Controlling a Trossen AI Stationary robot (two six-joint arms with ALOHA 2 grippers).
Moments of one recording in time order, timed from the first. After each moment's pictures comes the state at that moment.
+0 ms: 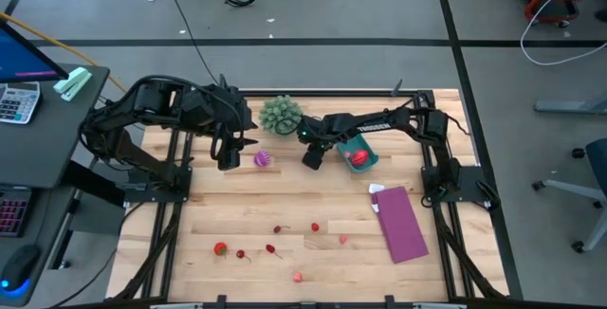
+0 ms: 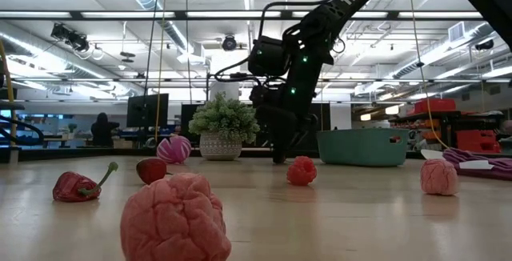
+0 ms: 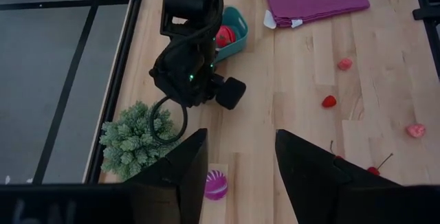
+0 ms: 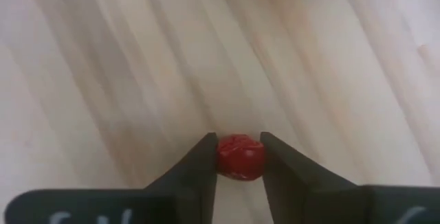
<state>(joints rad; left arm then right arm) -0.03 1.45 2.01 -1.37 -0.20 0.00 -0.28 2.07 1.39 -0.54 0.11 0.18</state>
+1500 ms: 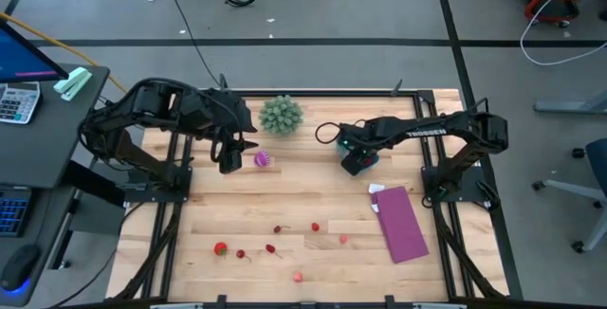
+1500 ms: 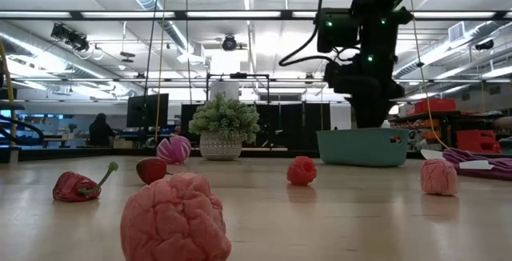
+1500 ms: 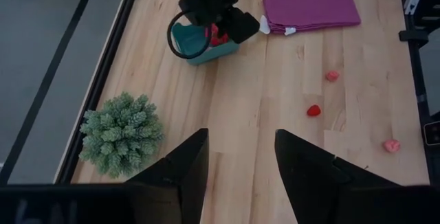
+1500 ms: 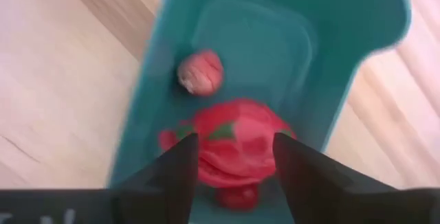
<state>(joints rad) -0.06 1.45 2.01 -1.37 -0.20 -0.13 -0.25 1.59 0.99 -0.80 0.16 0.49</state>
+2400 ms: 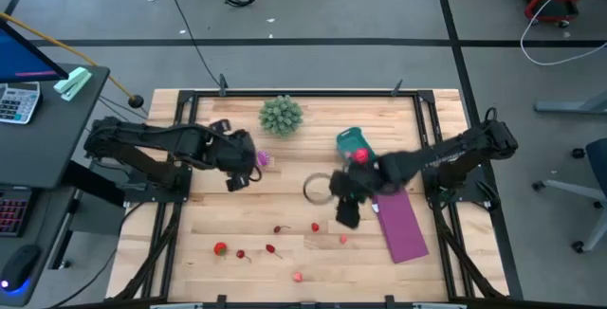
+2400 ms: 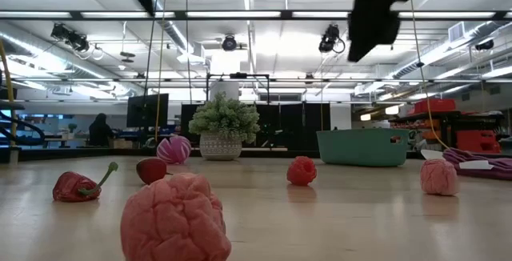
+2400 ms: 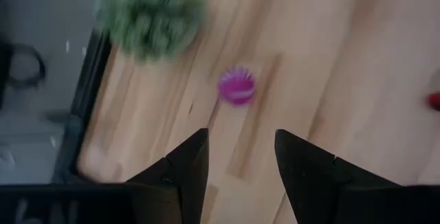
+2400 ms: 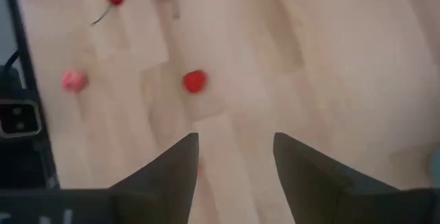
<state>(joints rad) -0.19 1.37 1.44 -1.37 -0.47 -0.45 0.28 1.57 1.23 -0.76 0.03 0.64</state>
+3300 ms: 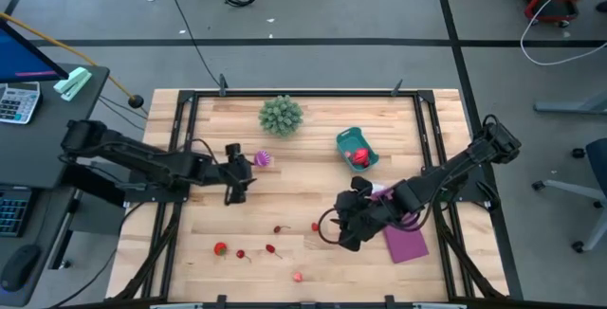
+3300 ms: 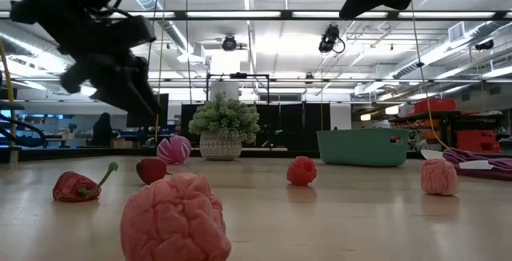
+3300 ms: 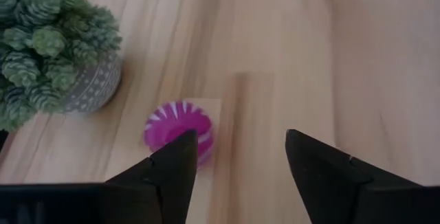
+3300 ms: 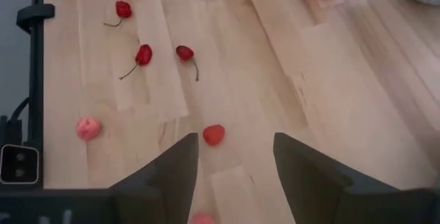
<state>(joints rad) -0.16 1.13 0.46 -0.15 -0.45 -0.03 0.50 1.57 1.23 -0.62 0.42 0.71</state>
